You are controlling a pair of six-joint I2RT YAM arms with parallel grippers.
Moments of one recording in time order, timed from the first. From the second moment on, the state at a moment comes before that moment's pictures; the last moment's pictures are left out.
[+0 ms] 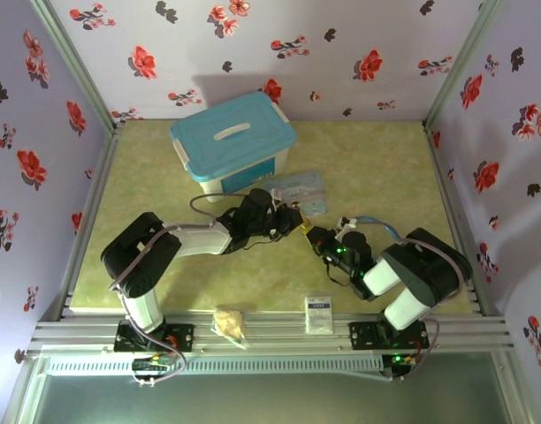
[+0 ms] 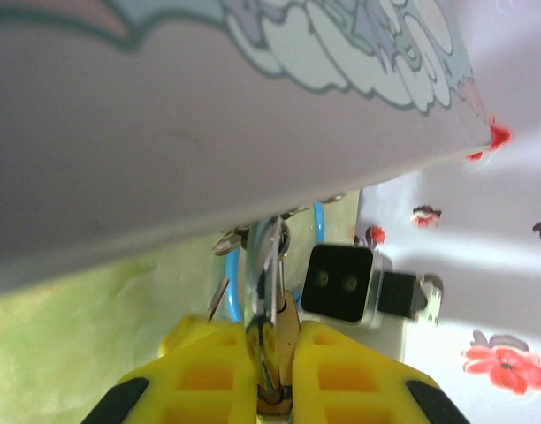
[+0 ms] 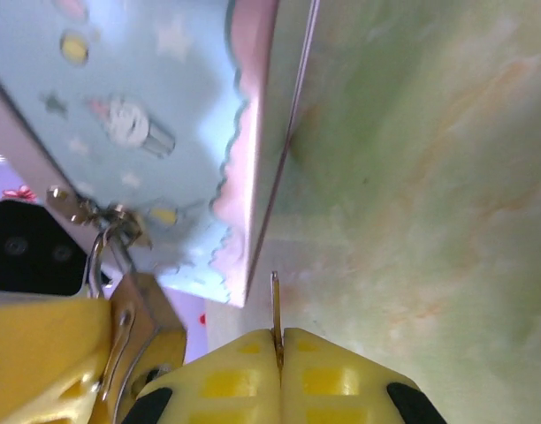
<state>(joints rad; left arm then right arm) -0.86 1.77 0.91 0.40 0.33 -1.28 0.58 1.58 0.13 1.16 -0.18 1.36</state>
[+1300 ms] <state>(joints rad) -0.80 1.83 0.91 0.15 0.34 -0.95 0.55 1.08 0.50 -0.15 -0.33 0.68</state>
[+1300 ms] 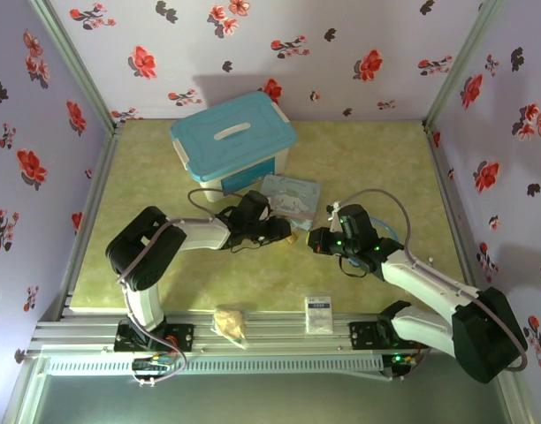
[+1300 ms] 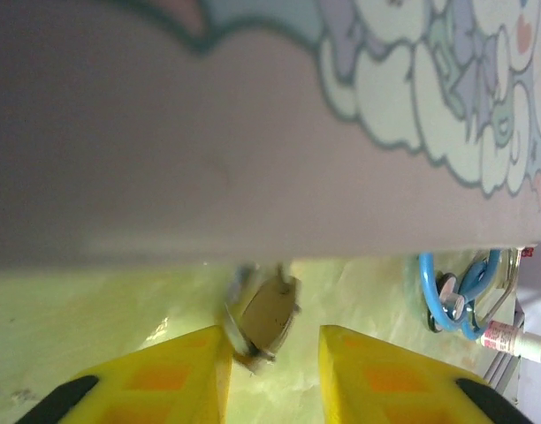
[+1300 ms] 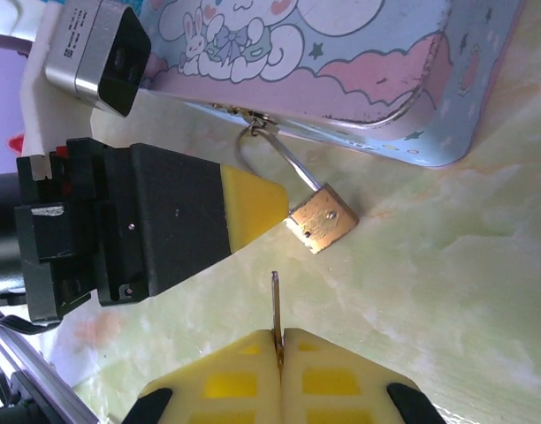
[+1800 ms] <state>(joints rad) -0.80 1.39 0.76 0.28 0.36 -0.77 0.55 0.89 0.47 -0.05 -0.61 0.60</state>
